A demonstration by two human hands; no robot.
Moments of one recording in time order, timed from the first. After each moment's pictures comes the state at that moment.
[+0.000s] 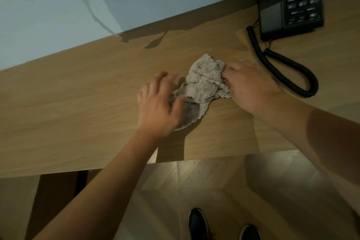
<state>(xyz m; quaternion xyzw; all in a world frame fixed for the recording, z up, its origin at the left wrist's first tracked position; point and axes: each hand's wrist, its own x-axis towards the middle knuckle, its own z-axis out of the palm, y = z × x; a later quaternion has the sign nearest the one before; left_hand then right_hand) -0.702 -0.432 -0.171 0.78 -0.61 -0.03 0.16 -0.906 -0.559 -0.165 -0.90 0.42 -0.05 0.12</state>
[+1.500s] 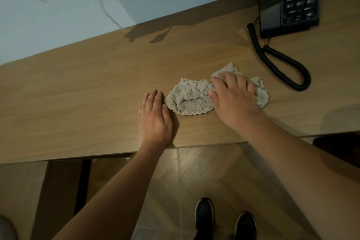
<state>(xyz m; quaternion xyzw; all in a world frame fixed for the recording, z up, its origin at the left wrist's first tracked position) -0.695 -0.379 -0.211 0.85 -0.50 -0.05 0.17 -0.890 -0.499 -0.183 -0.86 0.49 -0.05 0.16</state>
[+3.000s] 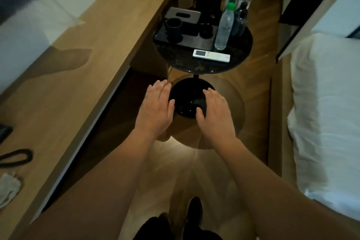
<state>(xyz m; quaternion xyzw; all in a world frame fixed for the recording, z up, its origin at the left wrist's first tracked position) -1.339 -0.302 -0.009 0.26 -0.95 -0.11 0.16 -1.451 -0.154 0.007 -0.38 0.90 -0.22 0.06</state>
